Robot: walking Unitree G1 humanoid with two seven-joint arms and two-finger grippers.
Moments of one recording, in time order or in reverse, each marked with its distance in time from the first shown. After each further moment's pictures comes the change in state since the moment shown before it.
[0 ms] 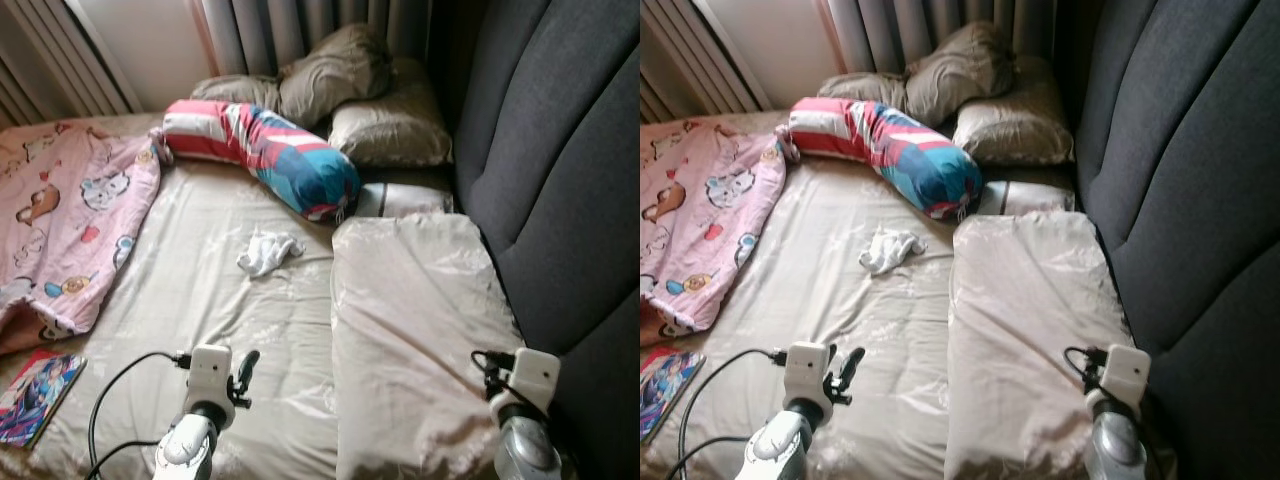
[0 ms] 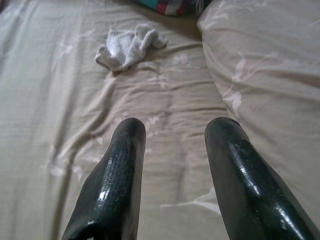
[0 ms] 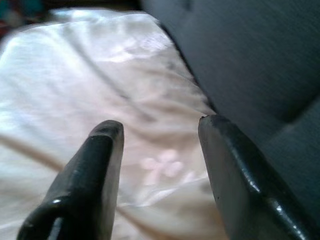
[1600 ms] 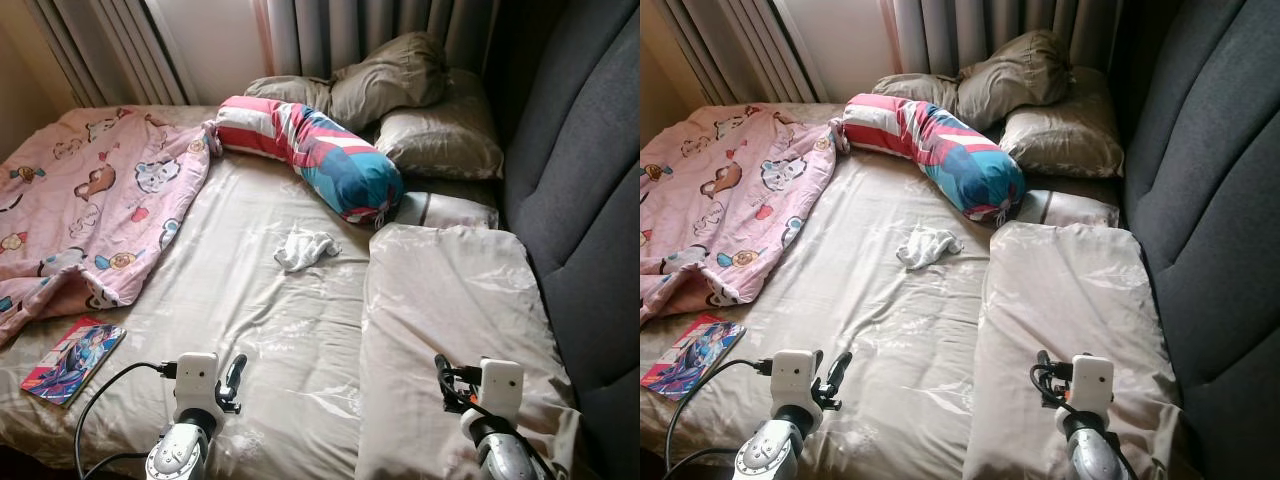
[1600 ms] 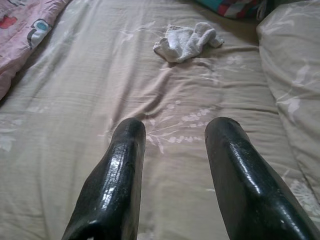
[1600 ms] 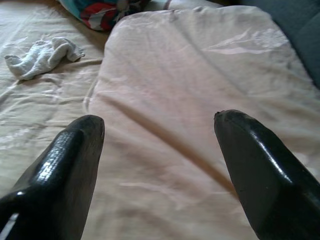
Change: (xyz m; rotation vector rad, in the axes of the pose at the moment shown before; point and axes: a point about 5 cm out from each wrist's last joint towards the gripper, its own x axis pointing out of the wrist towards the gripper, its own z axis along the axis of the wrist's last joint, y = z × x) left arm -0.003 0.011 0.000 -0.026 -0.007 0.060; right arm -0.015 0.022 -0.008 0.019 0.047 0.169
